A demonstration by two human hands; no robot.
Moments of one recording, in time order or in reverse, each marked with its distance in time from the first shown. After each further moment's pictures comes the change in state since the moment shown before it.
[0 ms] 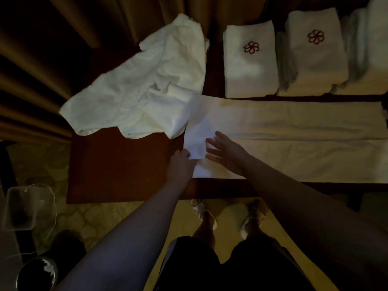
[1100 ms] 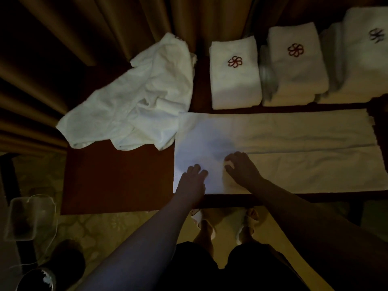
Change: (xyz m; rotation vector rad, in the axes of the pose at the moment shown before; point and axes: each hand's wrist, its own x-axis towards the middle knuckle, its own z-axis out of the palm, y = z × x) left_hand -0.022 0.047 0.036 0.497 -0.169 0.417; right_hand -0.012 0.003 -0.095 -1.544 0.277 -0.481
